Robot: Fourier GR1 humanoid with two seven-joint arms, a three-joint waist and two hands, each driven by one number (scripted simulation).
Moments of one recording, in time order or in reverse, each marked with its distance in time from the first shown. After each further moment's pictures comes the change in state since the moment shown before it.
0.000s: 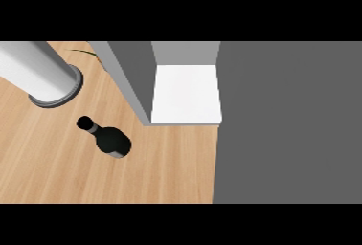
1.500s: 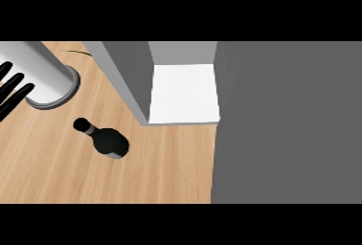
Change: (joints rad) left arm -0.036 -0.129 -0.064 0.271 -0.390 -0.181 -0.165; right arm 0.000 0.014 -0.002 -0.003 0.041 -0.006 -0.015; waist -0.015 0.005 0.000
